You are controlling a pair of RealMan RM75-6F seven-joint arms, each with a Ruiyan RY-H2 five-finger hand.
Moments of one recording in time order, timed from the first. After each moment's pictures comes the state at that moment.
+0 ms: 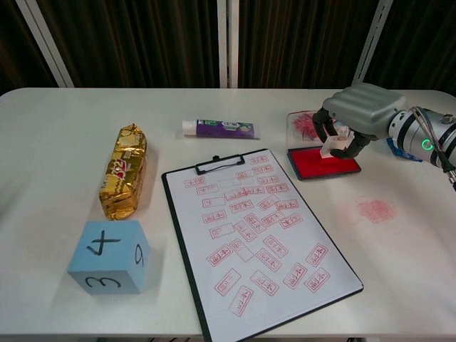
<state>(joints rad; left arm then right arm) -0.11 -1.16 -0.03 -1.52 1.47 1.43 0.03 0.72 -1.71 0.15 -0.99 -1.42 0.87 -0.27</state>
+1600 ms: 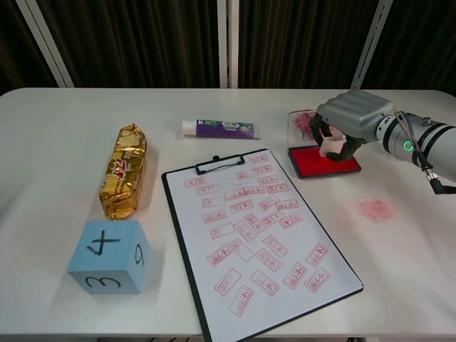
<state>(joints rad) -0.12 -1.17 -0.03 -1.52 1.46 1.42 0.04 0.78 -1.76 0.14 -0.92 -1.29 0.80 -0.32</state>
